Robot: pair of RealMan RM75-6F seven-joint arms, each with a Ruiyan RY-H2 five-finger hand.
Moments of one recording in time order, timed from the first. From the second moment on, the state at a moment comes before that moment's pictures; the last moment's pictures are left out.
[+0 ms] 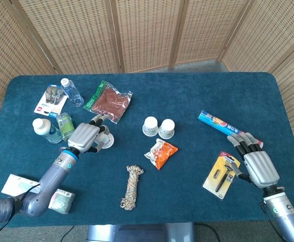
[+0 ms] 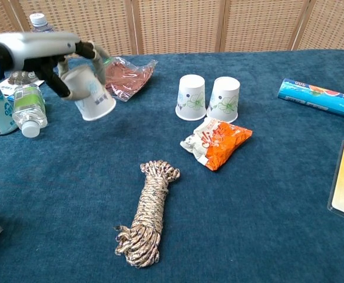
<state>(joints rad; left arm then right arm) -0.80 -1.32 -0.19 -1.74 0.91 0.92 0.44 0.29 -1.06 0.03 -1.70 -1.56 1.33 0.06</state>
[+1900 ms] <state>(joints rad) -1.50 -1.69 -0.28 -1.23 0.38 0.74 0.70 0.20 -1.05 0.02 -1.61 -1.60 1.42 0.20</state>
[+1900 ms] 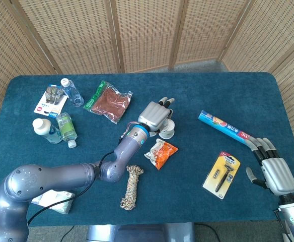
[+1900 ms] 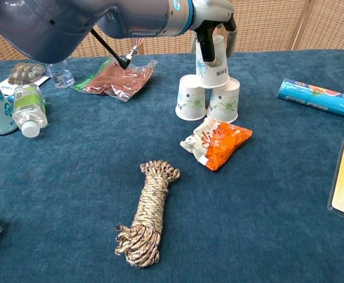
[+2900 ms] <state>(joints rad) -1.54 -1.65 -0.25 -1.30 0.31 0.75 0.71 0.19 -1.04 0.02 -1.59 -1.61 1.43 0.24</state>
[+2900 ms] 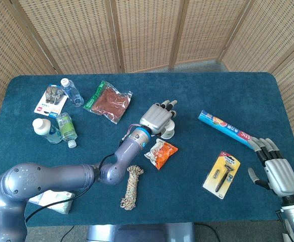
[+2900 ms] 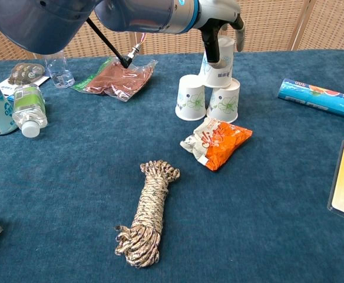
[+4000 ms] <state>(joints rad) -1.55 -1.59 -0.22 -1.38 0.28 0.76 0.69 0.18 -1.05 0.02 -1.59 -1.60 1.42 0.23</state>
